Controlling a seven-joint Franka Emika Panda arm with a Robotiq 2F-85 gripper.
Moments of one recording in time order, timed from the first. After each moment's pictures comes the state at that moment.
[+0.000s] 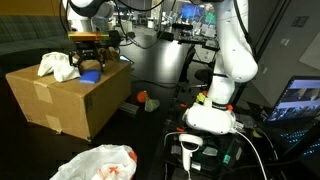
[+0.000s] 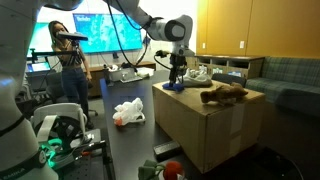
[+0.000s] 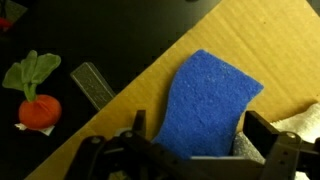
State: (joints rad) arm 0.22 0.45 0.04 -1.61 0.11 1.91 0.88
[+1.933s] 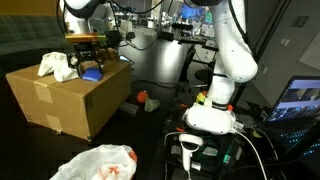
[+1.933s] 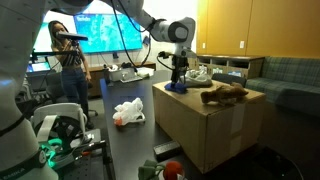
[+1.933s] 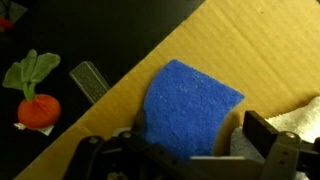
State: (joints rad) arm 0.22 0.51 0.03 -1.54 0.11 1.87 0.89
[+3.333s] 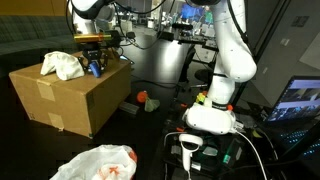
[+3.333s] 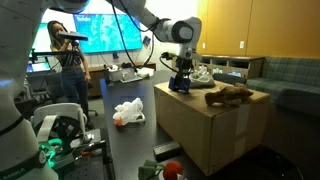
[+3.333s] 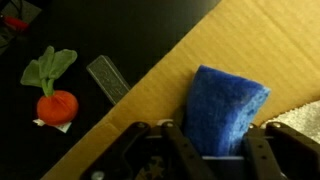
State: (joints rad) arm 0.17 0.49 0.02 -1.57 0.10 1.85 0.87
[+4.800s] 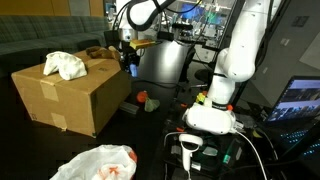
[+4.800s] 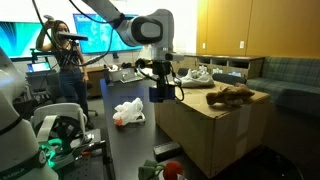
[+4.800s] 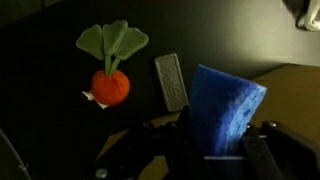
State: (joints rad) arm 0.10 -0.04 0.01 -2.34 -0.02 2.21 0.43
